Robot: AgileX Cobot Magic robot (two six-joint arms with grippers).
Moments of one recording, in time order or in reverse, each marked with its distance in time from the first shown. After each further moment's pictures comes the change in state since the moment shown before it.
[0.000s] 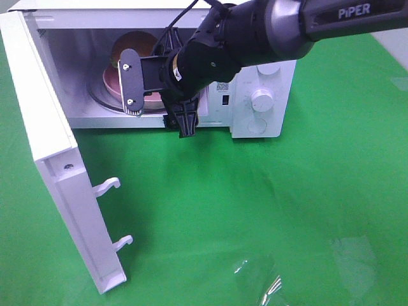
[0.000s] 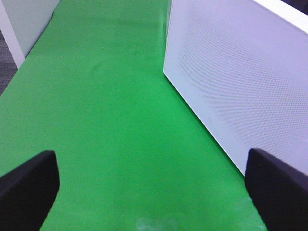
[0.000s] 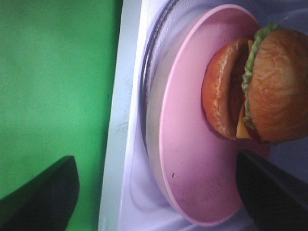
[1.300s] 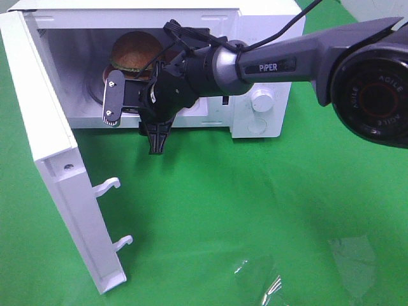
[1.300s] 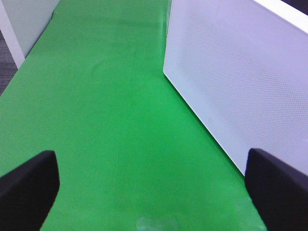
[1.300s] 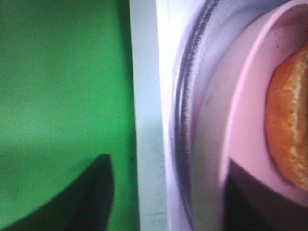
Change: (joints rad) left arm 0.000 0.000 0.000 0.000 0.000 0.000; right arm 0.000 0.270 -0.259 0.200 -0.003 0.013
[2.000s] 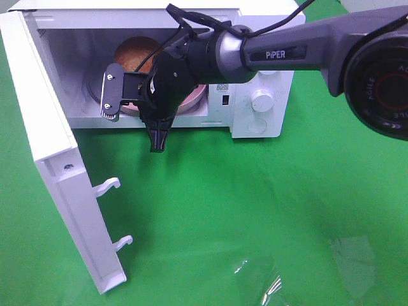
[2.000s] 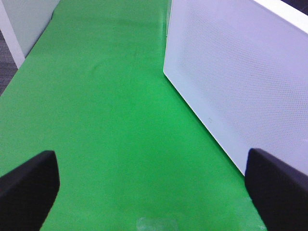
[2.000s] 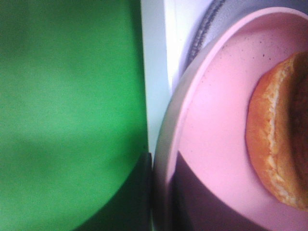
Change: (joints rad) left arm 0.000 0.000 0.000 0.000 0.000 0.000; right arm 0.003 -0.044 -0.009 0.127 0.122 -0.124
